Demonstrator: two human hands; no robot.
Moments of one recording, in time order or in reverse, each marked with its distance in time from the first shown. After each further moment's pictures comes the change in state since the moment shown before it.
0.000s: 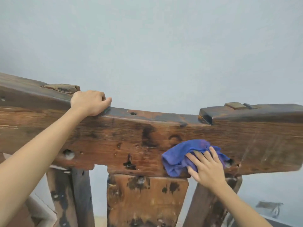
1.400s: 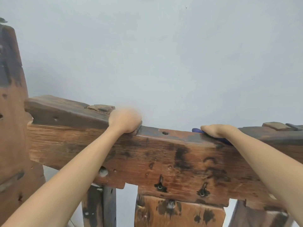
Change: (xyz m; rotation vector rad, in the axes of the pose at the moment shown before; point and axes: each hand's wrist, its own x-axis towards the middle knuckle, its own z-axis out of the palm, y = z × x) left_hand -0.002 -0.001 -0.012 -0.178 -0.051 -0.091; right_hand 0.259 -0.029 -0.078 0.504 -1.021 0.514
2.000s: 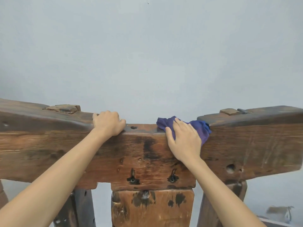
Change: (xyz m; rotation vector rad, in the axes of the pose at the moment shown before) left_hand -0.018 0.060 0.012 0.087 -0.045 0.018; right_hand -0.068 0.022 0.110 -0.053 1.193 -0.356
